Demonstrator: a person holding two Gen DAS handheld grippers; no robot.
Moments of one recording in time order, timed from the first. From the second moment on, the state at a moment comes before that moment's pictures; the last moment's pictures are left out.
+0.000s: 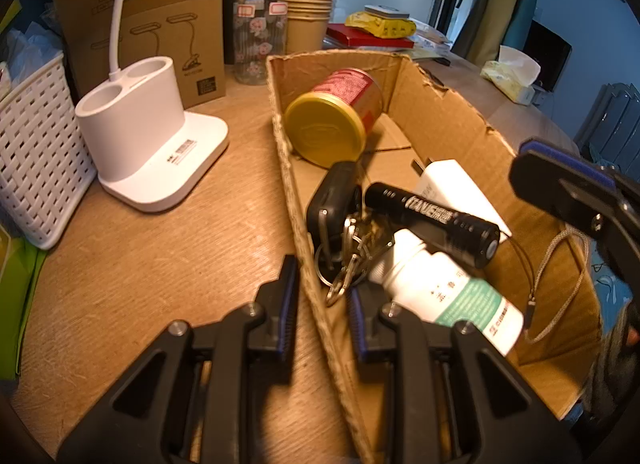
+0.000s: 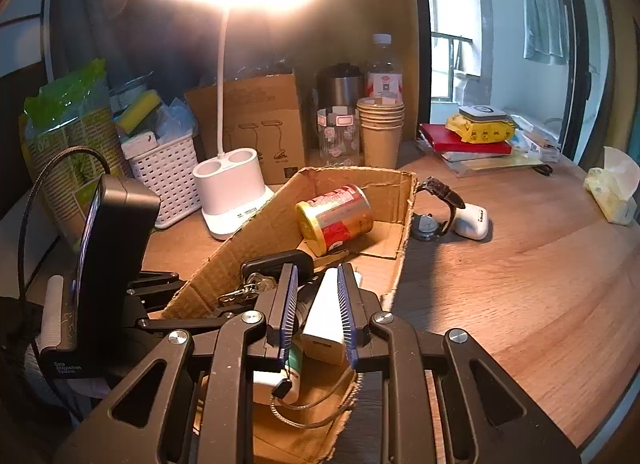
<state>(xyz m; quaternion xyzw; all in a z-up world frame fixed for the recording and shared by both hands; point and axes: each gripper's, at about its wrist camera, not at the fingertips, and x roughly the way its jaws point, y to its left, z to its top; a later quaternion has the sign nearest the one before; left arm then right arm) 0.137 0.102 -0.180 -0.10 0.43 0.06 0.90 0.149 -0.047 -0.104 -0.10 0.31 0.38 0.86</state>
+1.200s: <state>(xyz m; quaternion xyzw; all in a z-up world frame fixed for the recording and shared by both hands) 0.136 0.102 -0.180 -0.10 0.43 0.06 0.90 0.237 -0.121 -0.093 -0.10 0.30 0.28 0.91</state>
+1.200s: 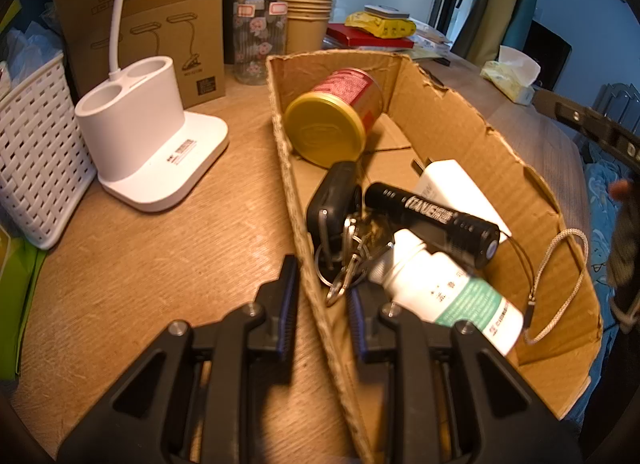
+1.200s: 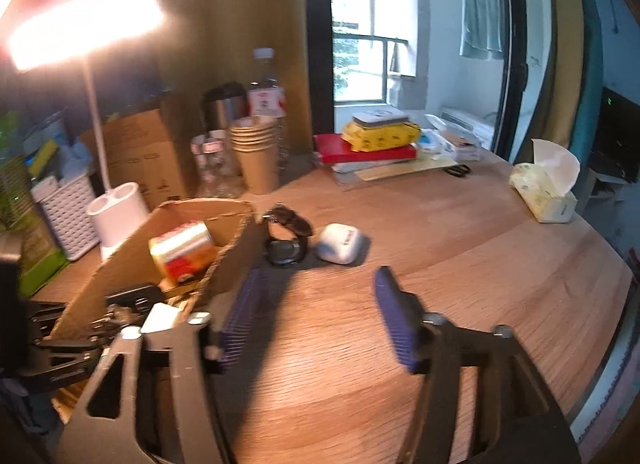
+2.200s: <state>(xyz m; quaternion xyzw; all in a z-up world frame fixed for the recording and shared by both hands) 0.136 0.102 -0.180 -0.10 0.43 0.06 0.90 0.325 -0.060 -0.140 -0.21 0.35 0.28 0.87</state>
